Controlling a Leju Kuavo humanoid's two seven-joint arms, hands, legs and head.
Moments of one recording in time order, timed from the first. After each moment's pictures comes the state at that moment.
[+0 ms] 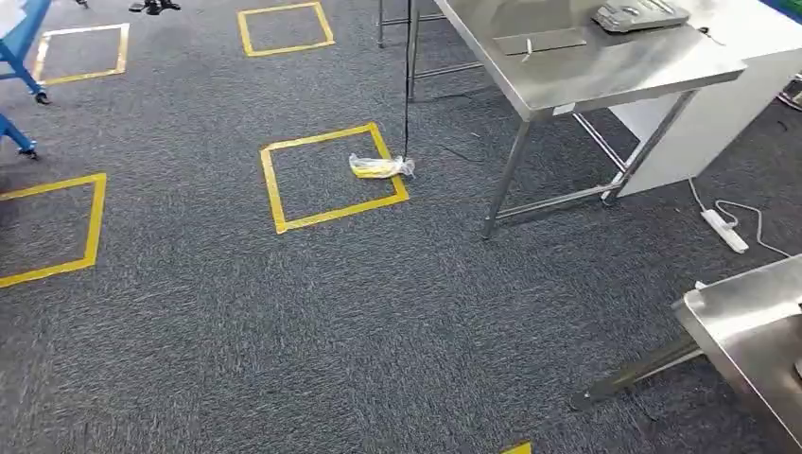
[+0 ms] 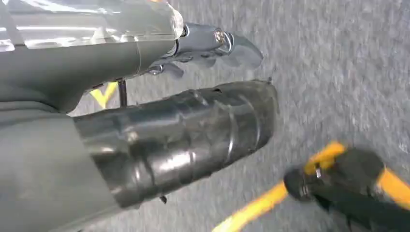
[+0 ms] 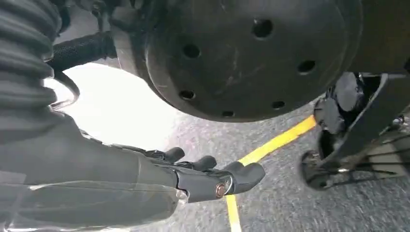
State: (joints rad) left arm 0.02 -0.08 0.90 -0.18 -1.56 -0.14 -0.31; right arm 0.02 0.09 0.03 -0.15 -0.30 -0.12 0.07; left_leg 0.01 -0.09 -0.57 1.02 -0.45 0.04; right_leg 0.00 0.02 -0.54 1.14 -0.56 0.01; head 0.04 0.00
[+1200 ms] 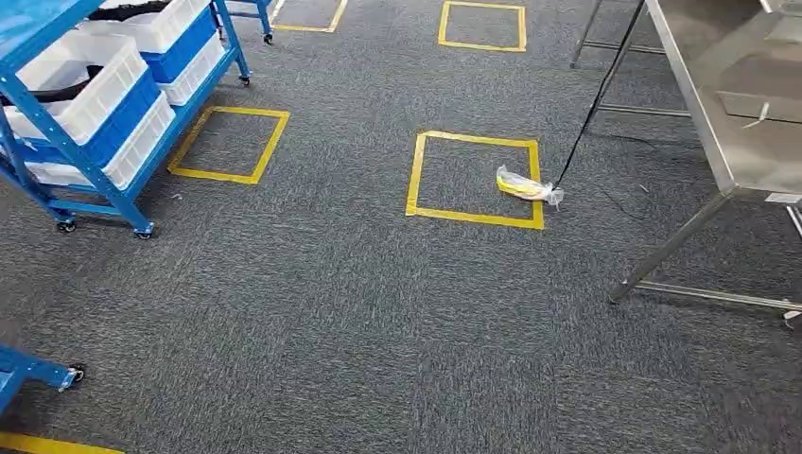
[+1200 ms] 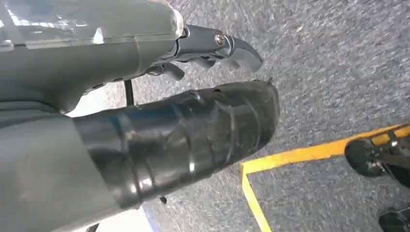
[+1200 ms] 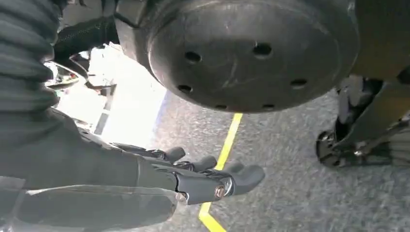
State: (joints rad) left arm 0.02 -0.01 0.81 -0.14 -1.57 -0.22 -0.21; right arm -0.02 0.06 0.16 -0.15 -0.14 -0.14 0.14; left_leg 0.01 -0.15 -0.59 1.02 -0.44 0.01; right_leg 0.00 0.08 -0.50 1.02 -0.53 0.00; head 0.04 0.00
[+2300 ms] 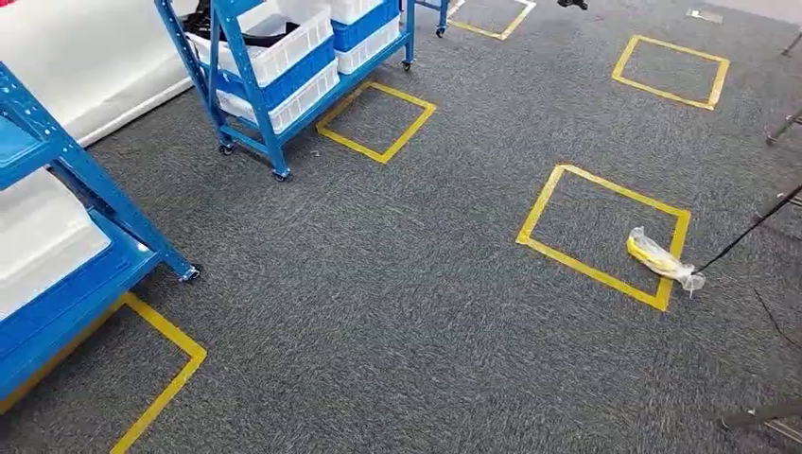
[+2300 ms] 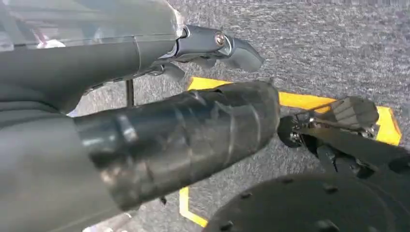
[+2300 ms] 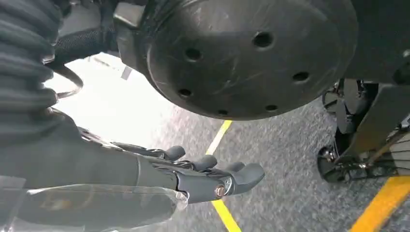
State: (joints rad) left arm 0.02 -0.08 0.77 -0.07 -1.30 -0.06 -0.27; right arm 0.00 0.07 0.09 -0.15 -0.23 -0.10 0.11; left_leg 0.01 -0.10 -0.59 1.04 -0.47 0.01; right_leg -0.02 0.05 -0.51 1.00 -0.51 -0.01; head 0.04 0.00
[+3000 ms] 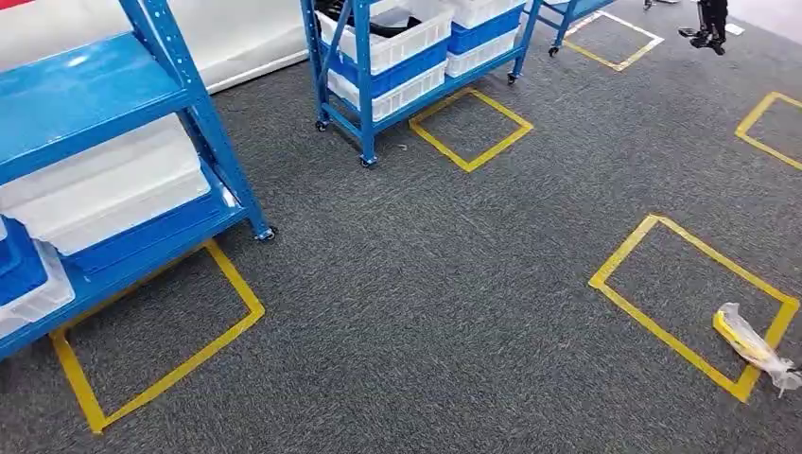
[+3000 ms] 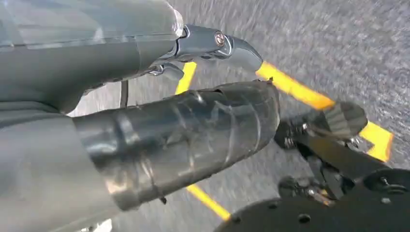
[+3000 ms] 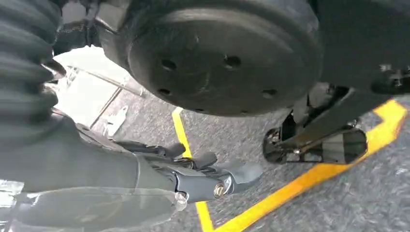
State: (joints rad) left arm 0.00 -0.04 0.81 -0.02 -1.19 -0.21 -0.24; right arm 0.01 0.05 0.12 -0.16 -0.18 -0.07 -0.08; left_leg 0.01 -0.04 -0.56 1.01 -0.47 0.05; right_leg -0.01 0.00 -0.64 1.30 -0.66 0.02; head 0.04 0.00
